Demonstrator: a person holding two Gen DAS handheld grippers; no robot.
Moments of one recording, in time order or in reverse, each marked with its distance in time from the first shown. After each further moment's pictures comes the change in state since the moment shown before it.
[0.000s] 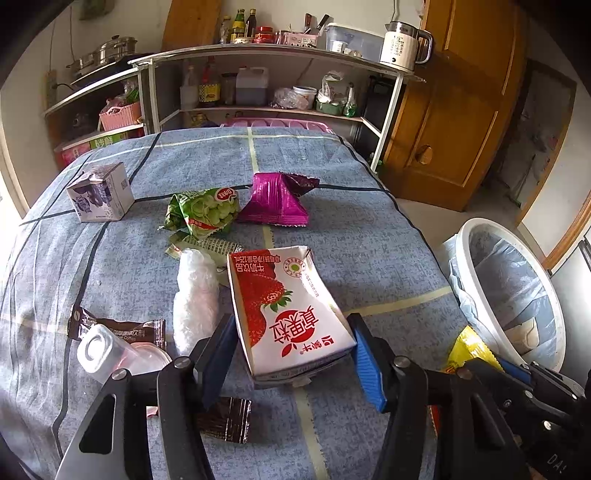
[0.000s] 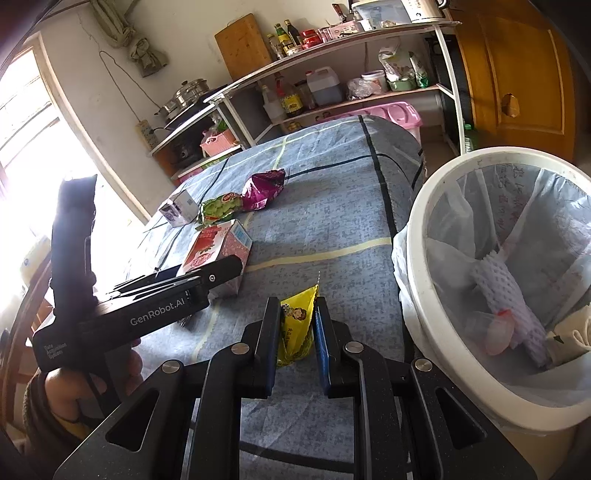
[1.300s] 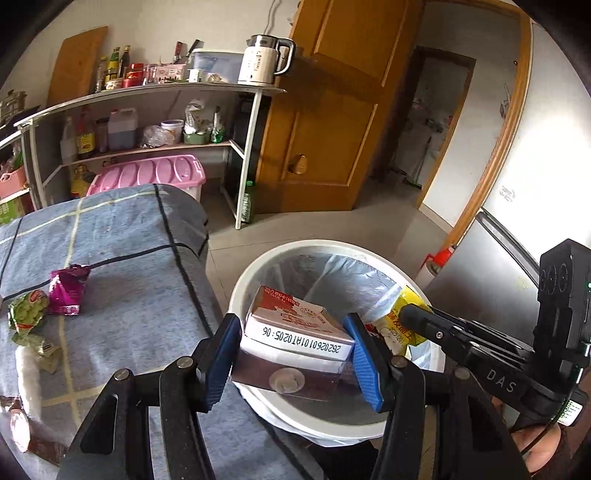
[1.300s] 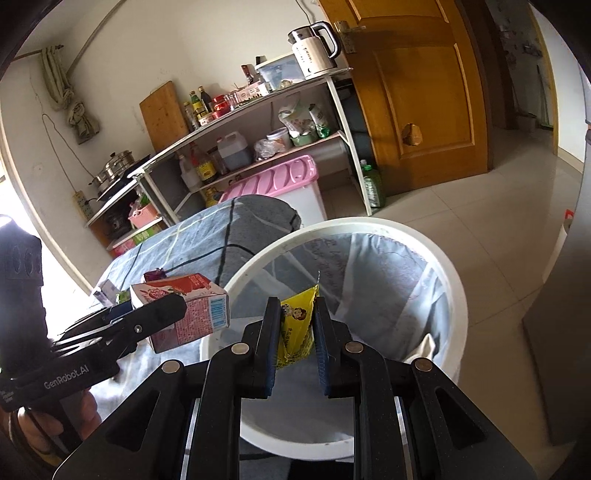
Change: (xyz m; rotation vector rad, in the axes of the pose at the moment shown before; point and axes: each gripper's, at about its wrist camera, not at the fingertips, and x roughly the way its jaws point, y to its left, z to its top) left arm -0.023 -0.169 0.027 0.233 -0.064 -0.379; right arm -0.112 -0.122 0.026 0.143 -0.200 -0.279
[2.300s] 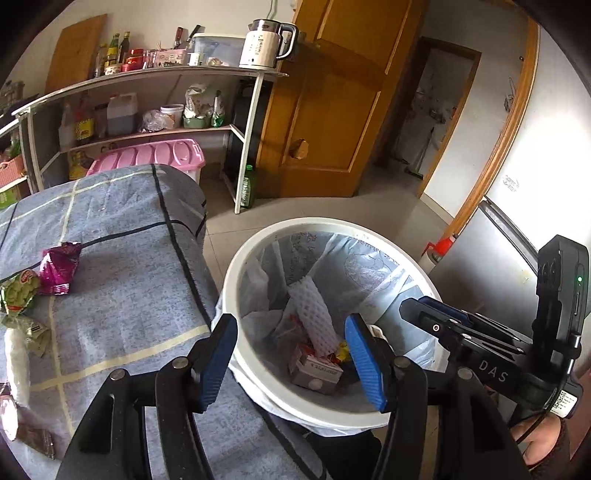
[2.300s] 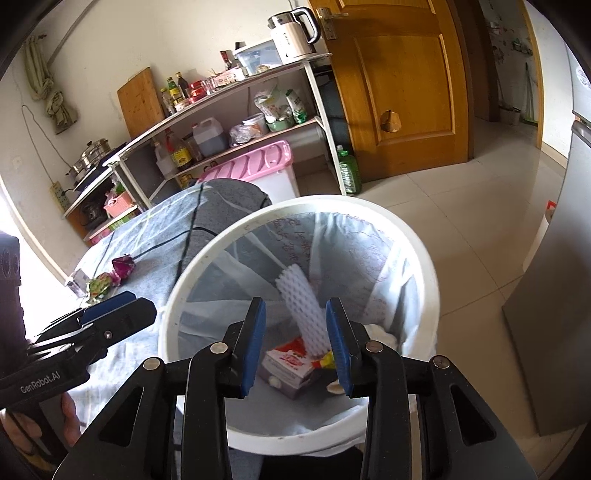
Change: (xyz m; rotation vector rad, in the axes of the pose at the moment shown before) left arm 0.002 0.006 -0.016 -0.028 0.039 0.017; right arm 0.008 -0.005 -0.011 0.005 0.045 -0.054
